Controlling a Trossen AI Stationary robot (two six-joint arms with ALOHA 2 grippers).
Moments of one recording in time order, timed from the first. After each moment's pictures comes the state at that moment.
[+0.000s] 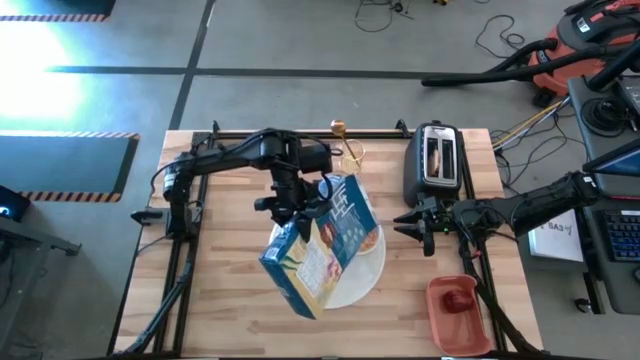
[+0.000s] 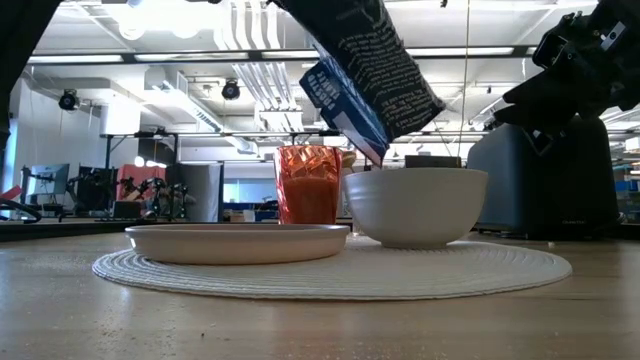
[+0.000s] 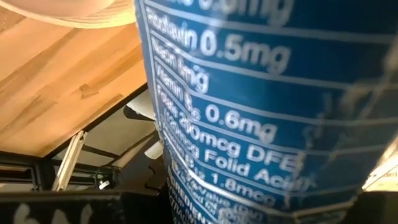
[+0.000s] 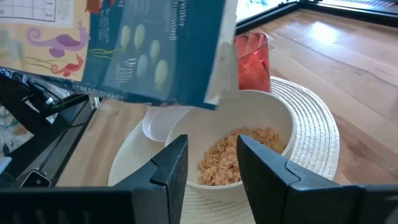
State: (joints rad) left arm 0.09 1.93 2.17 -1.57 0.85 -1.07; right arm 0.22 0.49 0.11 0.17 0.20 0.44
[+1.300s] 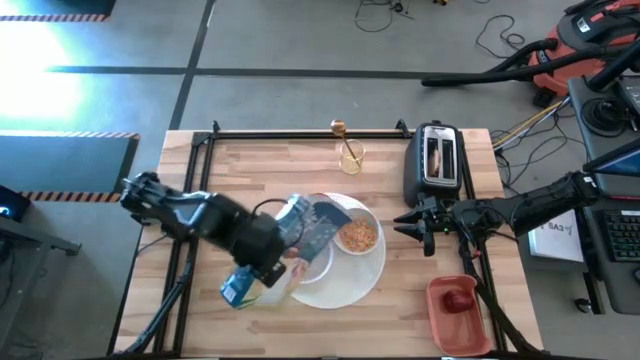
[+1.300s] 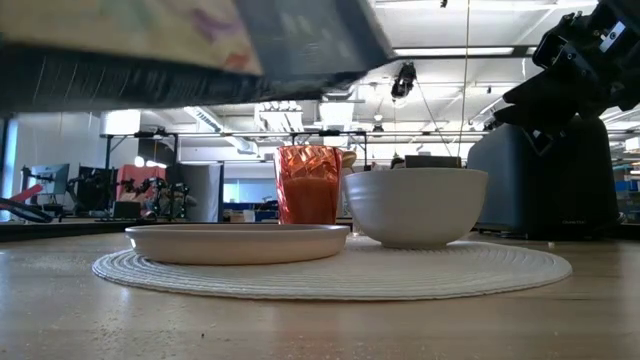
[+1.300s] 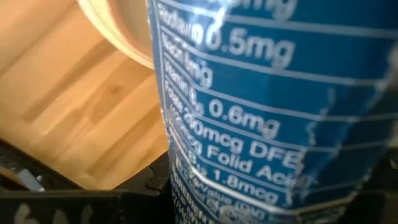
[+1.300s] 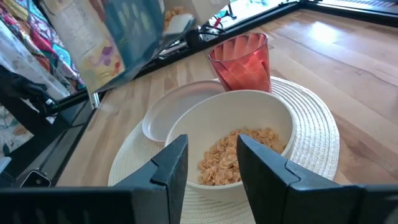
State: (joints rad) left arm -0.42 1.70 1.97 -1.57 0.06 -1.31; right arm 0.22 0.49 0.11 0.17 0.20 0.44
